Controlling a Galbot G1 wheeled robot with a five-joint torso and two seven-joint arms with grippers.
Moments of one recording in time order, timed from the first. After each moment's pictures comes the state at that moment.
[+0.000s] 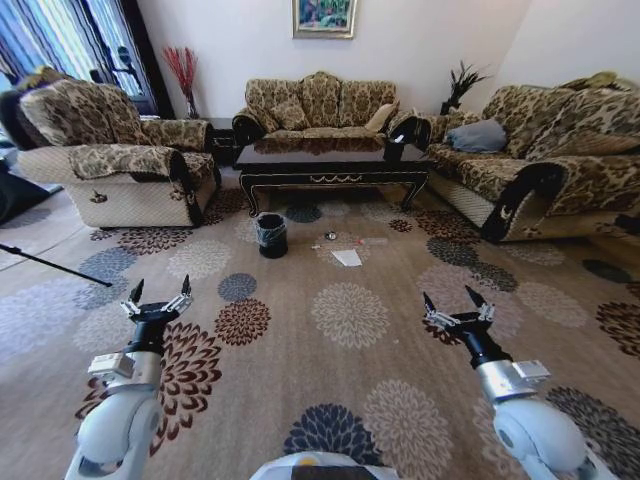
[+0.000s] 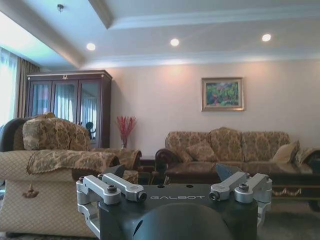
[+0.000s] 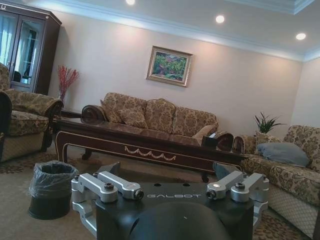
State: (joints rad) left arm 1.56 -1.29 -0.83 -2.32 -0.39 0.05 -0.11; right arm -1.77 0.98 0.83 2.22 0.44 0.09 0.11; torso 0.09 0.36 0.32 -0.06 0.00
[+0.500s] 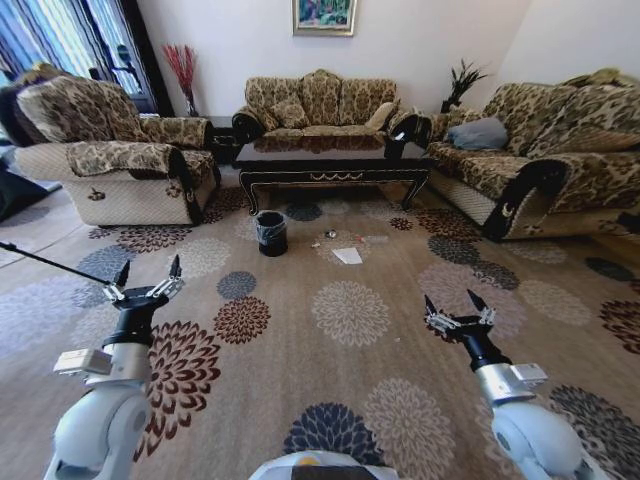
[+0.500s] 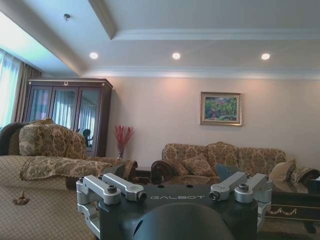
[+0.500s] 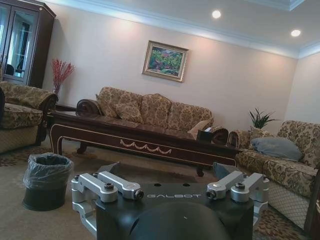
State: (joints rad) left arm 1.55 -1.28 -0.86 -2.38 -0.45 0.07 -0.12; right arm -1.77 0.99 0.82 2.20 0.41 0.10 0.13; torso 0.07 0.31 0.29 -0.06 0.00
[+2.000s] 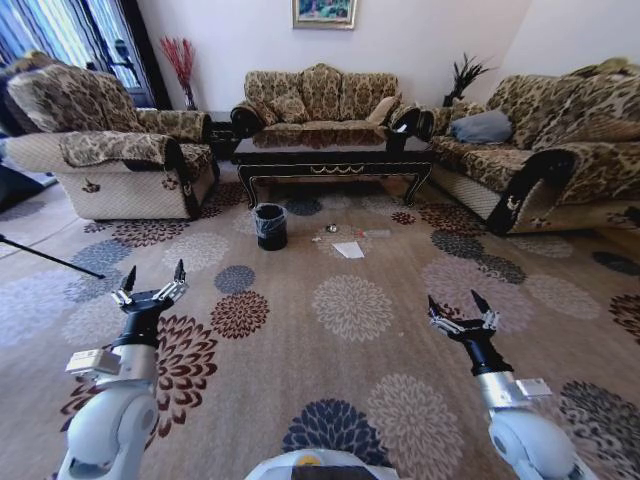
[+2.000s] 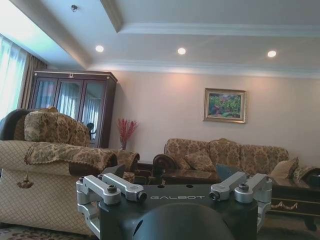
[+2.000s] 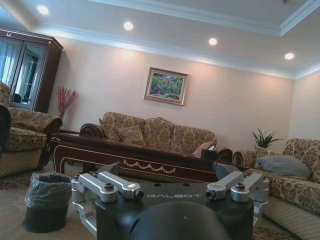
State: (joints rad) left arm 1.54 -1.31 -0.84 -2.37 -0.45 0.06 -0.12; right arm -1.77 1.01 0.81 2.12 0.41 0.32 0.08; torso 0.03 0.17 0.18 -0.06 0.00
